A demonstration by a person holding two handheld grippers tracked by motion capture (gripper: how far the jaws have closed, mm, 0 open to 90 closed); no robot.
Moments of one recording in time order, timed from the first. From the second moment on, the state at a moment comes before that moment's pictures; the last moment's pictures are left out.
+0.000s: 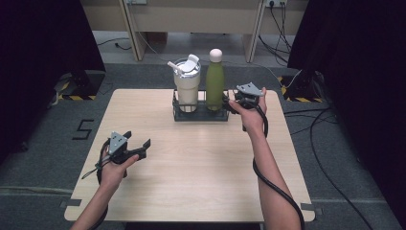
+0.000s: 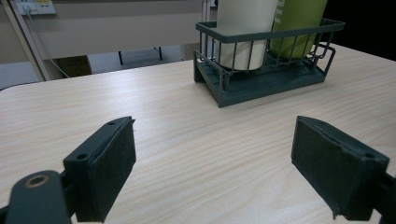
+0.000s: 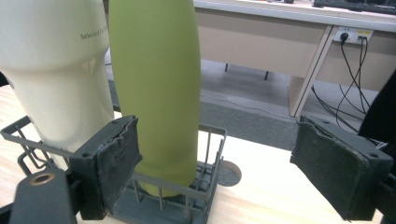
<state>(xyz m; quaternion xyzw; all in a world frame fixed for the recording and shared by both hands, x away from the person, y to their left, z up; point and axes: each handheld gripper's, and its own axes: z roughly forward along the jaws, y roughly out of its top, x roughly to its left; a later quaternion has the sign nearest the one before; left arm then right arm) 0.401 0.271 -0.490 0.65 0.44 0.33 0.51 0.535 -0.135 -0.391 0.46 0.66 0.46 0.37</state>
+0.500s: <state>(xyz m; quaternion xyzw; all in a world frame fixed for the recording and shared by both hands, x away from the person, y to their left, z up) 0.401 0.270 -0.491 0.66 0.44 0.33 0.51 0.520 -0.150 -0.397 0.46 0.66 0.45 0.37</state>
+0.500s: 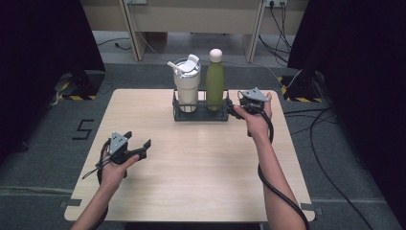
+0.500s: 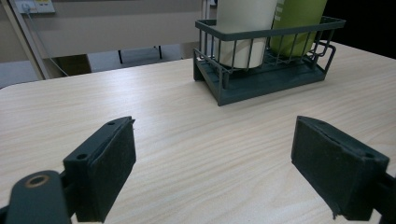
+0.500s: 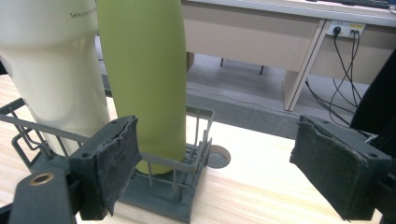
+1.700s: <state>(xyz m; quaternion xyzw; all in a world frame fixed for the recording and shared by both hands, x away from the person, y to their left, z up) 0.401 0.272 -0.489 0.65 0.44 0.33 0.51 0.478 -0.195 -0.425 0.49 0.66 0.43 0.37</state>
